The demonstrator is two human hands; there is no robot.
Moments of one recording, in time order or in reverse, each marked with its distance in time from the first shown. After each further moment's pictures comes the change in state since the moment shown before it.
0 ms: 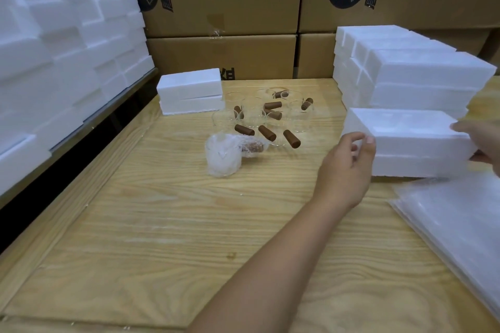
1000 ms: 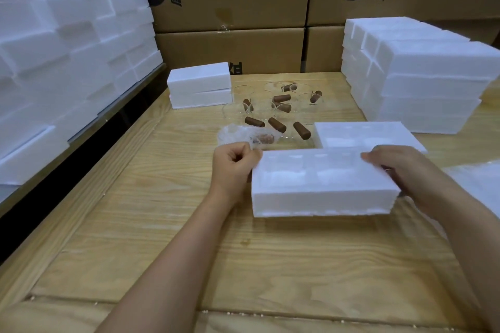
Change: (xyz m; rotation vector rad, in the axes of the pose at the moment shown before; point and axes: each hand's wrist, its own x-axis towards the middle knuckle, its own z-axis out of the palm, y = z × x) left_hand -0.034 -0.043 -0.159 -0.040 0.302 0.219; right_hand -0.188 -0.013 0.076 -0.002 -0.599 -0.225
